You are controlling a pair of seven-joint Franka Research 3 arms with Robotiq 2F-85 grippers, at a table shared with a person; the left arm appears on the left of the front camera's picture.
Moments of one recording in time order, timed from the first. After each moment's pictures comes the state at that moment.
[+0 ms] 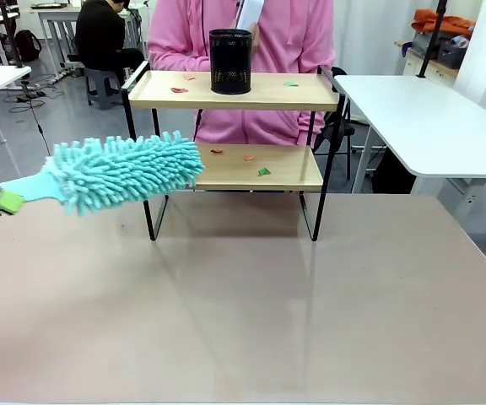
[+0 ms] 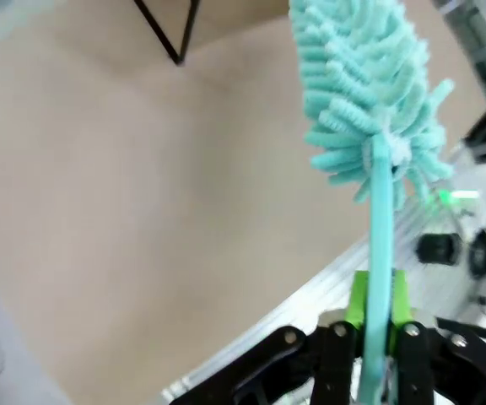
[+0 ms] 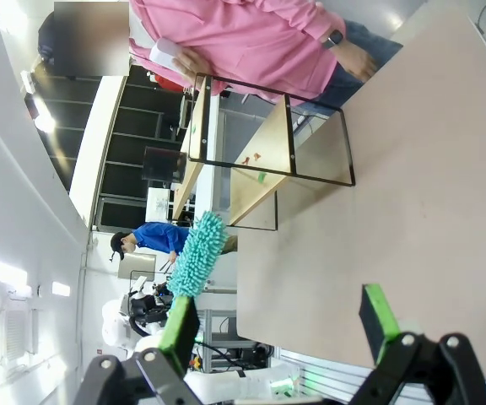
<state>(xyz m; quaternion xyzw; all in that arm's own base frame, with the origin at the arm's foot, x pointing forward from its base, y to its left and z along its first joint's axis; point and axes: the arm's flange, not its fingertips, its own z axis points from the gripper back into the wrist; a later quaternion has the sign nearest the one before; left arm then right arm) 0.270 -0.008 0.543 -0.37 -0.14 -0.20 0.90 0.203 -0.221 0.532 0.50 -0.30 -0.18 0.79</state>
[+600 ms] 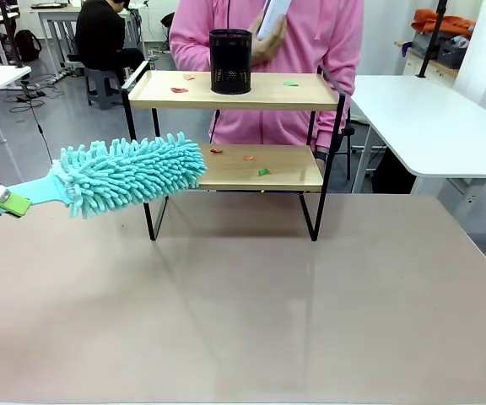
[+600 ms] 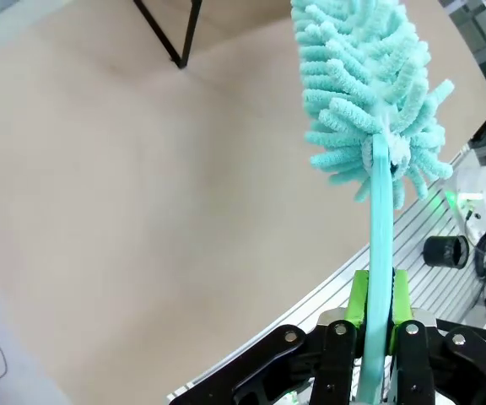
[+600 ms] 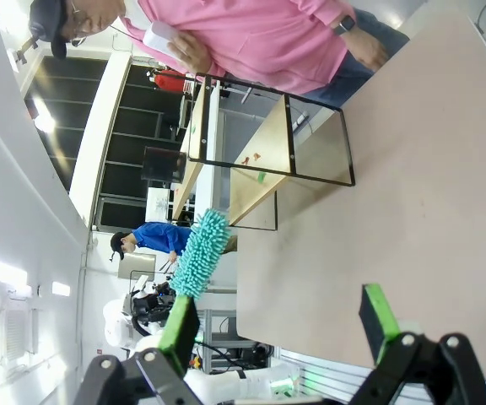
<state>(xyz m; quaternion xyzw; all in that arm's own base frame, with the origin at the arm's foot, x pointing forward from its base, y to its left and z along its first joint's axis) 0.272 -0.006 0.538 -0.37 -0.14 -0.20 0.90 0.203 -0.221 0.532 0.50 -0.30 -0.18 0.79</state>
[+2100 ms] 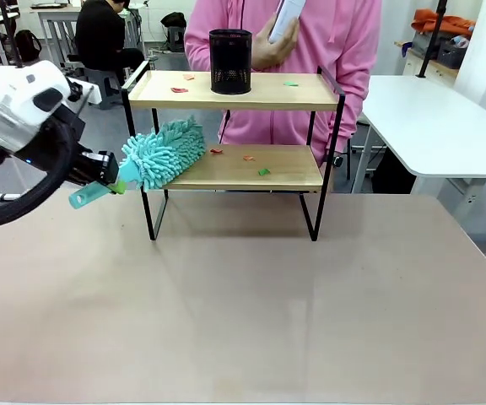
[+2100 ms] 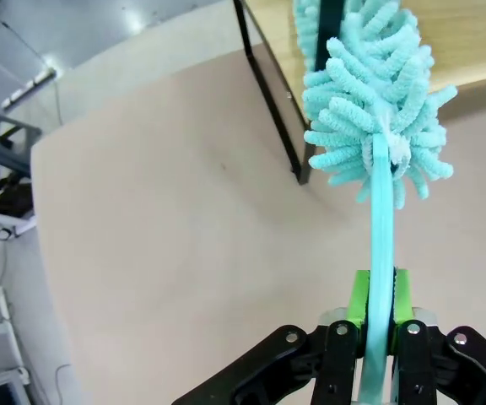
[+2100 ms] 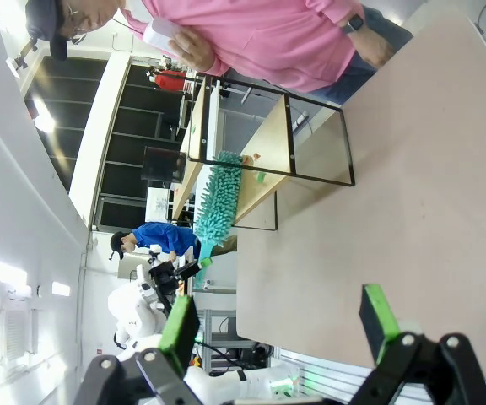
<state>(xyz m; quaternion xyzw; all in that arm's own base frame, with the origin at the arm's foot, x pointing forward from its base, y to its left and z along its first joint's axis) 0.368 -0.129 0.491 -0.16 -0.27 -0.13 0.94 0.203 -0.221 0.532 0.50 -0.30 -0.18 0.79</state>
